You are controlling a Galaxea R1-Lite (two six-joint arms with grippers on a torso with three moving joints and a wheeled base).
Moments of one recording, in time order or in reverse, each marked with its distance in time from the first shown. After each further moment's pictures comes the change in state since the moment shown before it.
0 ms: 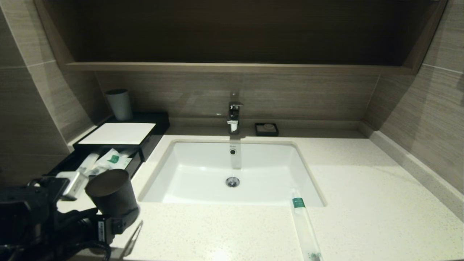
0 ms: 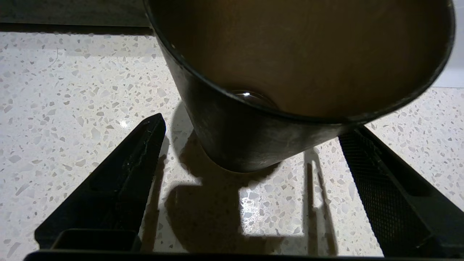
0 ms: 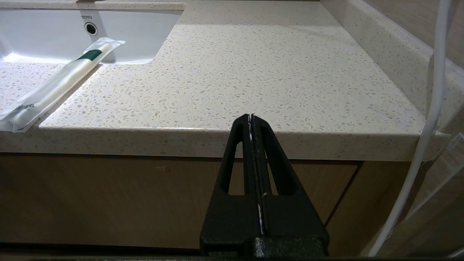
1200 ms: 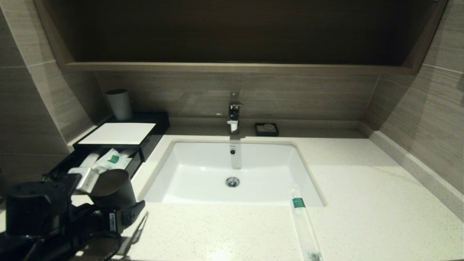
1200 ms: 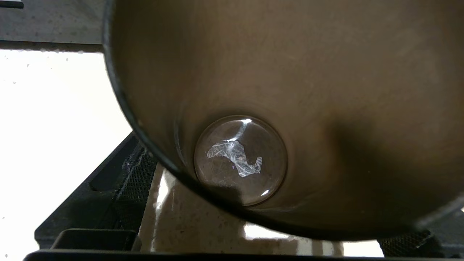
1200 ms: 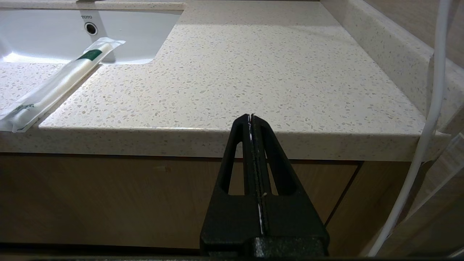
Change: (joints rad) left arm -0.008 0.122 0.008 -0.153 0.021 -0.012; right arm 0.000 0.000 0.000 0.000 0.000 0.000
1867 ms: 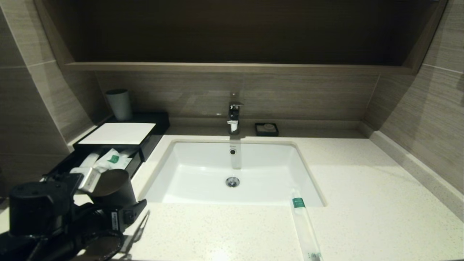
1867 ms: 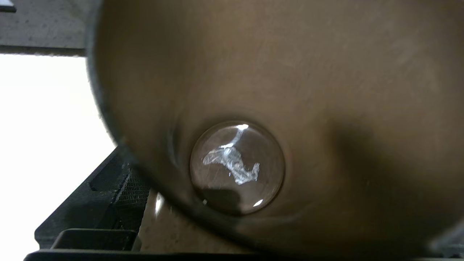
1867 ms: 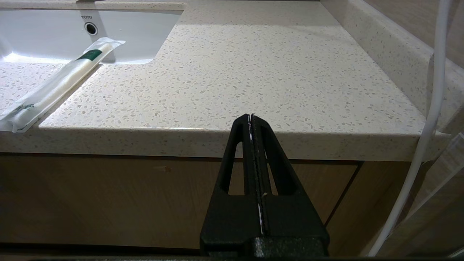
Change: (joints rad) left arm -0.005 0.029 0.009 -0.053 0.003 -0.005; right arm 0.000 0.000 0.000 0.000 0.000 0.001
